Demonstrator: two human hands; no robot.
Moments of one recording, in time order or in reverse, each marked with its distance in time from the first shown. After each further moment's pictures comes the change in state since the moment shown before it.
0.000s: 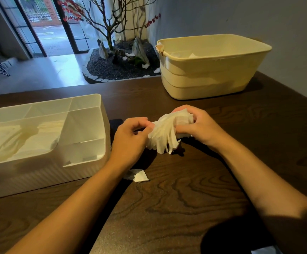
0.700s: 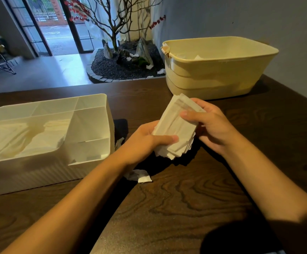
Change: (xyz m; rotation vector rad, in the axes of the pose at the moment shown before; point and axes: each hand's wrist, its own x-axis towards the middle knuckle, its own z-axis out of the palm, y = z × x) left_hand -0.002 0.033 -0.004 -0.208 -0.548 -0.237; right_hand -0.010 -0.027 0.004 0.532 0.012 0.067
